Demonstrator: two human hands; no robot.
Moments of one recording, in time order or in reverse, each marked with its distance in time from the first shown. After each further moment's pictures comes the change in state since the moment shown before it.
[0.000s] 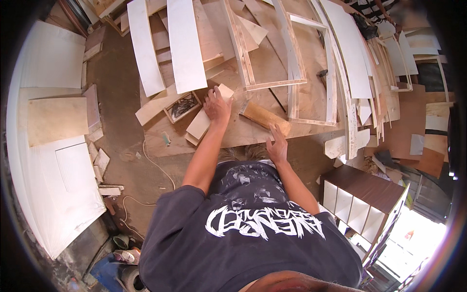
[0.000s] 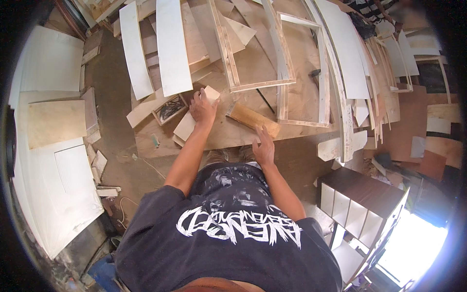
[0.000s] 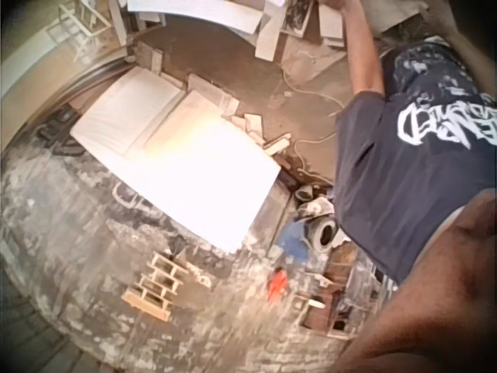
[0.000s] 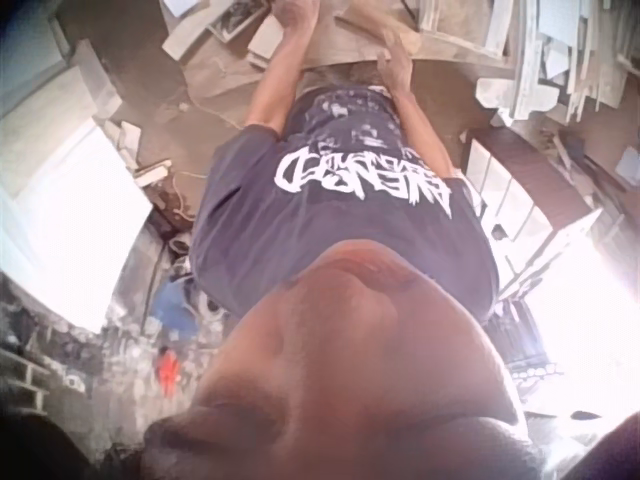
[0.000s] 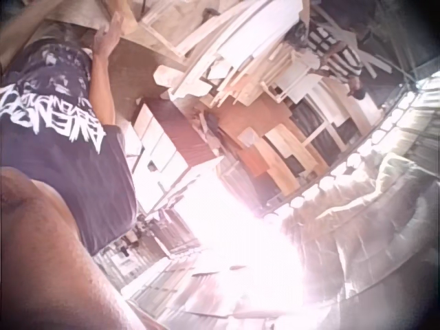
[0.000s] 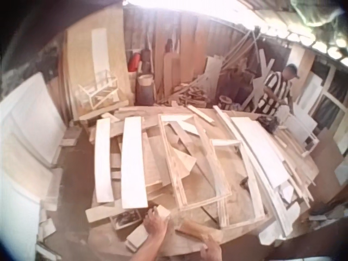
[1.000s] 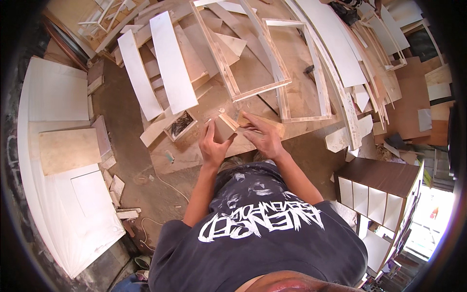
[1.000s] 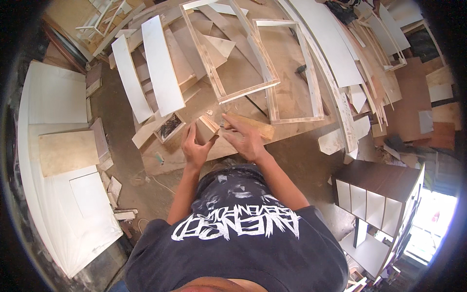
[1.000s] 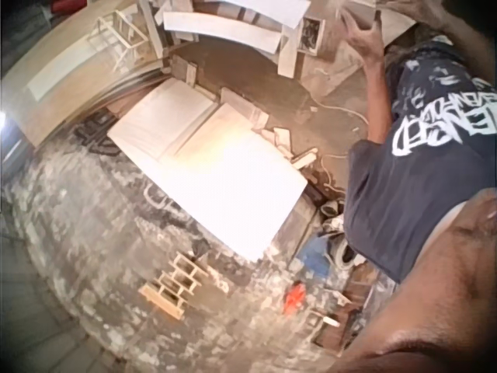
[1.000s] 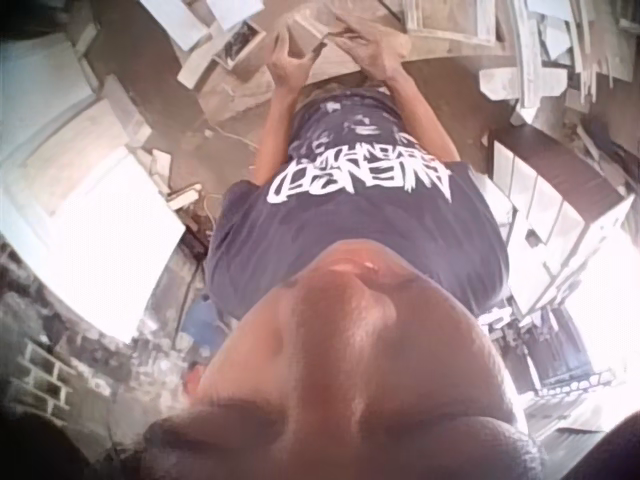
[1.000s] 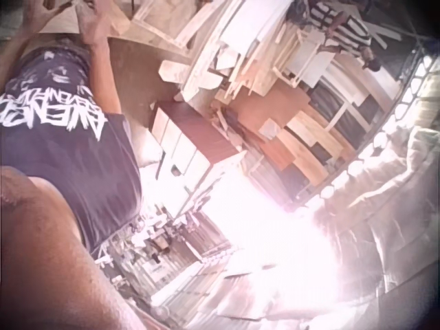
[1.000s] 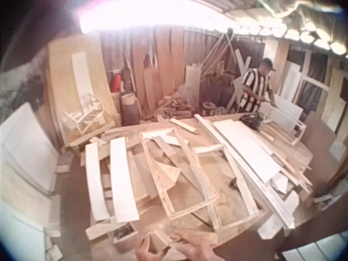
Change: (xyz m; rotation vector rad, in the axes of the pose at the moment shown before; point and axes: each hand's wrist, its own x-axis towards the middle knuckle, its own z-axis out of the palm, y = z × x) left_hand -0.080 0.019 -0.132 -0.565 0.108 0.280; right_hand 0.059 -0.127 -0.080 0.588 -0.192 -0.110
